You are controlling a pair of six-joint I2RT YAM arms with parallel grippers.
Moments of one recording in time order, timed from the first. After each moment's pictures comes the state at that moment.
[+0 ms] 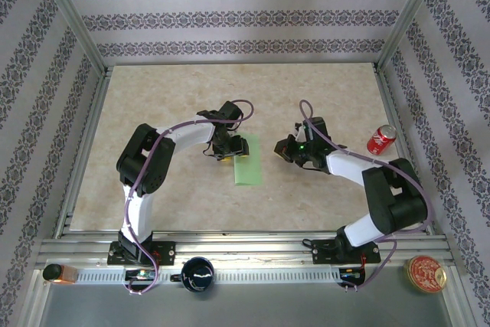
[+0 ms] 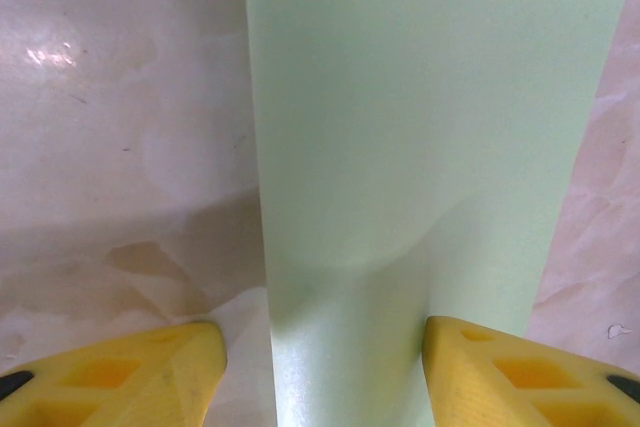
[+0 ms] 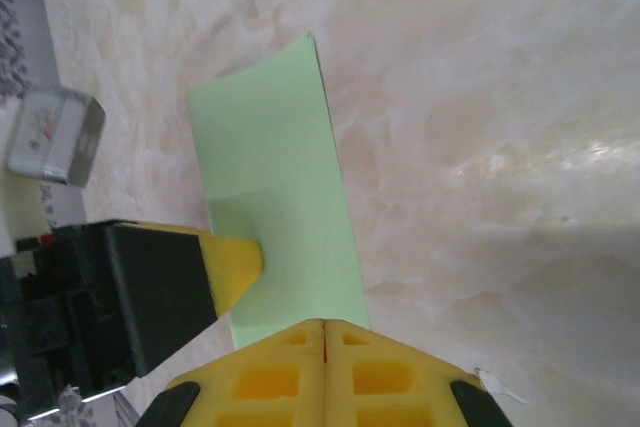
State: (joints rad) left arm -0.55 2.03 1.39 -0.66 0.26 -0.68; right arm 0.32 1.53 0.67 0.05 -0.55 0.89
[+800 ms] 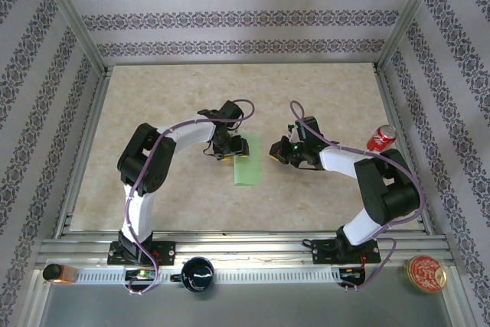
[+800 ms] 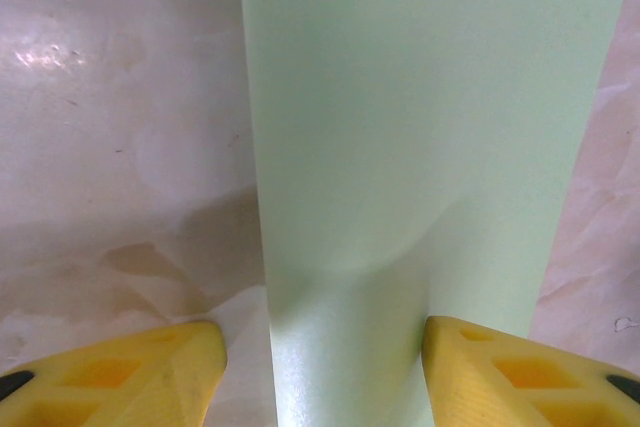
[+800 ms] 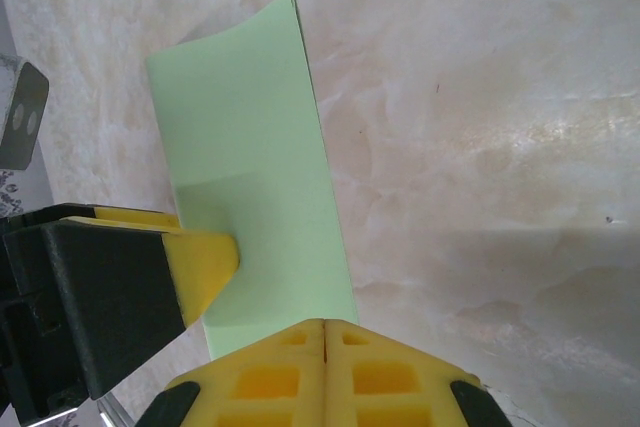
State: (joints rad) left arm -0.55 2.04 1.41 -0.68 0.26 -0.66; right arm 0.34 1.60 0.71 0.01 -0.54 0.87
